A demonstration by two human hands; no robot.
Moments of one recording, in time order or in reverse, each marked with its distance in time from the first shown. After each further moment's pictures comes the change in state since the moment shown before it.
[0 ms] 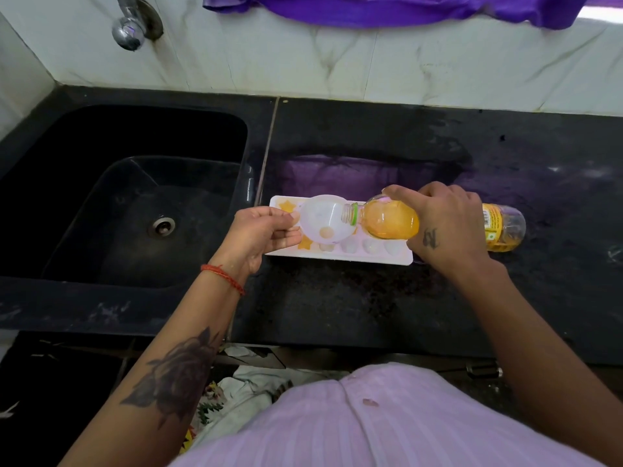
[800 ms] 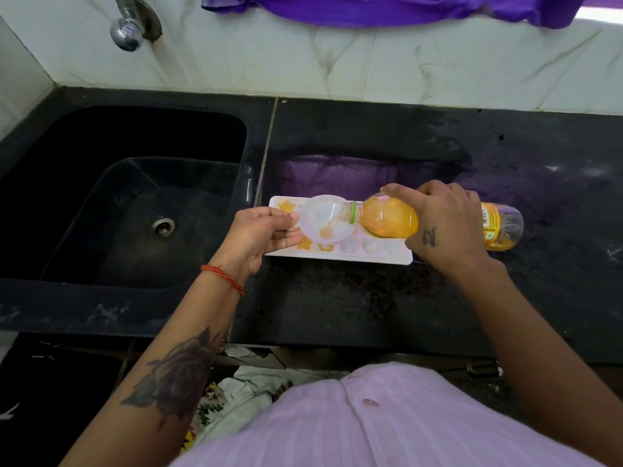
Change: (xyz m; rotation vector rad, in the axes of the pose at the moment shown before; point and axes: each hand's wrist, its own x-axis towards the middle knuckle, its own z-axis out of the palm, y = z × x) left_hand 0.000 0.001 0.000 0.003 -0.004 -0.016; right_hand 0.001 -0.002 -0.003 0.000 -0.020 0.005
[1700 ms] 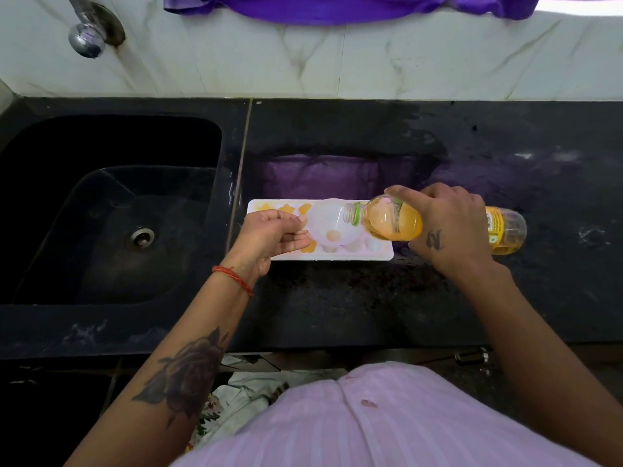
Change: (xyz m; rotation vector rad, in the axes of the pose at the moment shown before) left_hand 0.012 -0.010 0.034 0.010 -0.095 -0.007; right_hand -0.017 0.026 -0.003 0.004 -0.003 0.084
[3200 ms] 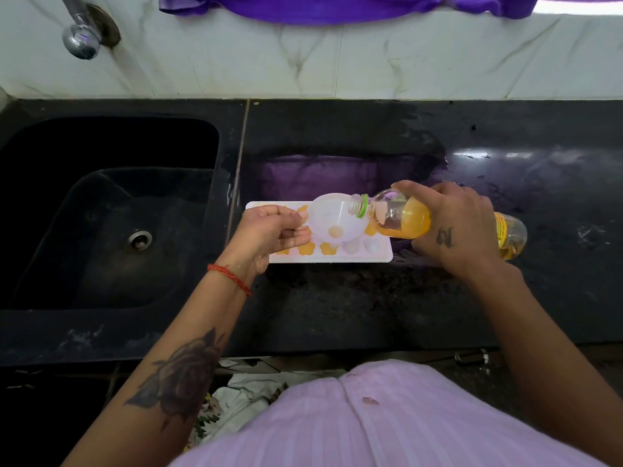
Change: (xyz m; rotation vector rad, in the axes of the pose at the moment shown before) left_hand 0.001 0.009 0.002 0.021 -0.032 0.016; right_hand 0.002 0.006 -0.003 0.081 0.012 0.045
